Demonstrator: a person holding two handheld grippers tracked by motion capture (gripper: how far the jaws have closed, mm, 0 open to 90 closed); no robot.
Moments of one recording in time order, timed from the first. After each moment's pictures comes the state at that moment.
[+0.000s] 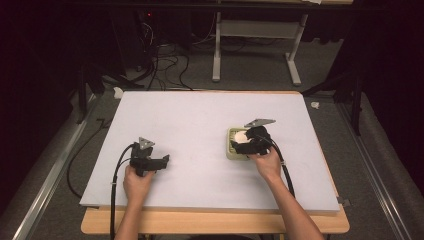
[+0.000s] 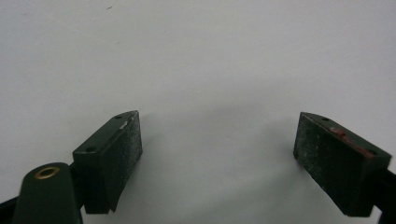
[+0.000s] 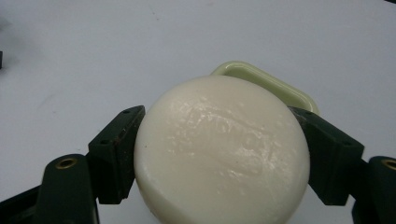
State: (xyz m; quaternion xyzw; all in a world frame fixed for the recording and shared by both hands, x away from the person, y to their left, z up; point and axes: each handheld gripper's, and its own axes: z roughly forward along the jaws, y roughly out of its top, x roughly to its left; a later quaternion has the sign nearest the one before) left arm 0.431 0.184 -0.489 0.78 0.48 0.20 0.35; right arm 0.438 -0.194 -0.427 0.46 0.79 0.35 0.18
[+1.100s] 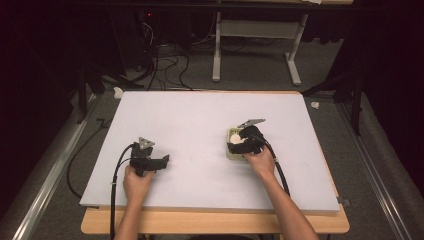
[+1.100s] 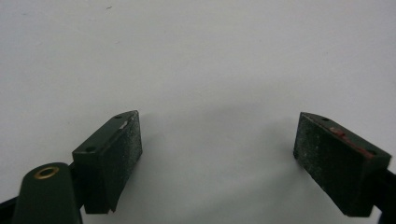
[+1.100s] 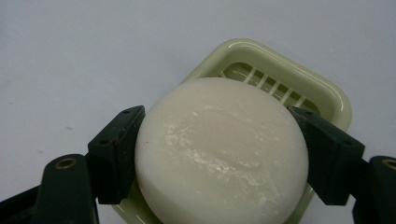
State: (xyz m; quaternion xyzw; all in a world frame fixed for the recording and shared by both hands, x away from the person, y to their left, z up) left arm 0.431 0.185 -0.489 0.78 0.48 0.20 0.35; right arm 0.457 -0.183 -0.451 0.47 0.81 0.31 0.17
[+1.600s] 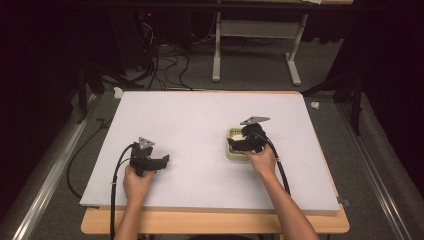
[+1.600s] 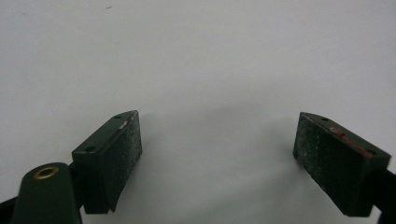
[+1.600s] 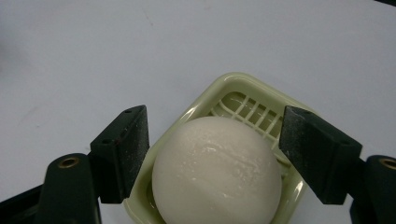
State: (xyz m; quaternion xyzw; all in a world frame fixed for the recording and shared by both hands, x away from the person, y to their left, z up) left arm 0.432 0.185 -0.489 0.78 0.48 0.20 0.35; right arm 0.451 -0.186 -0.432 0.46 0.79 0.35 0.19
